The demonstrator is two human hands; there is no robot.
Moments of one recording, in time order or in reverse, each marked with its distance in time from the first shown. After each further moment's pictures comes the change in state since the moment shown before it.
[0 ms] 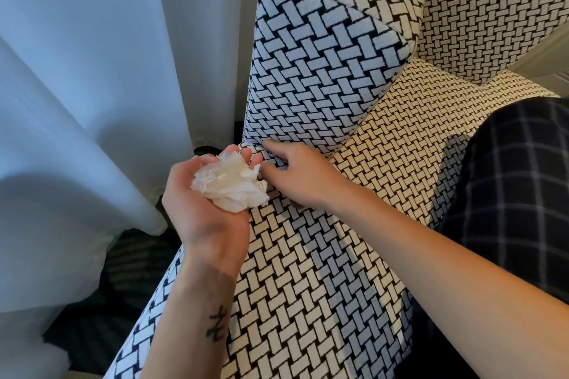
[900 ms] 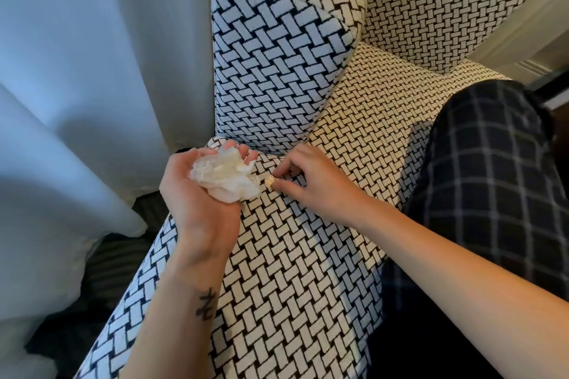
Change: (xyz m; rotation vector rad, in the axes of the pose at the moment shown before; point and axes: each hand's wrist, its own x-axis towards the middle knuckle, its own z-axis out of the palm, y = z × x) left_hand -0.005 -0.025 -0.004 0.099 -0.163 -0.048; right_hand -0.053 0.055 -0.017 -0.051 0.102 -0.141
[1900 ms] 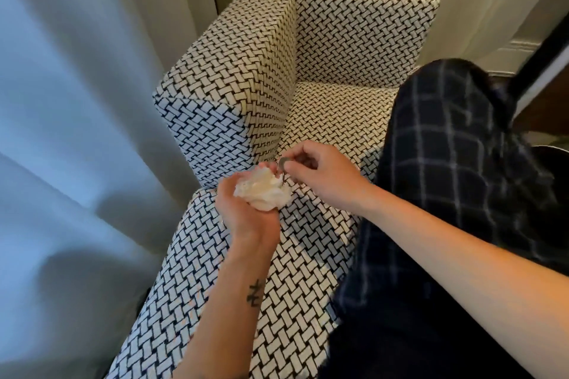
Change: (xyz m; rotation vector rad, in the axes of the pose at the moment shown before) left_hand -0.049 -0.087 0.103 0.176 0.063 0.039; right_hand -0.070 0.019 -0.107 0.571 0.275 -0.054
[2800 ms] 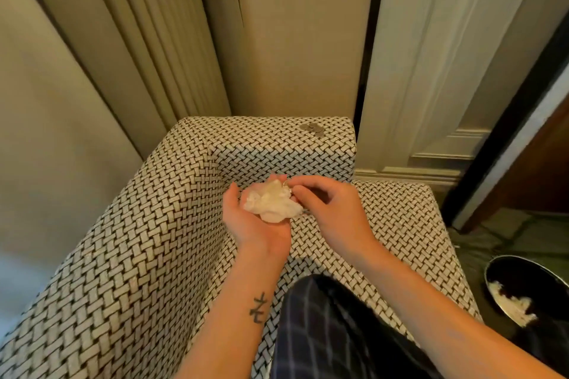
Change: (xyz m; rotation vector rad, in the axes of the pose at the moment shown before) left_hand 0.099 -0.093 0.362 -0.080 -0.104 -0.105; right_hand 0.159 -0.005 -0.290 0.274 0.387 -0.066
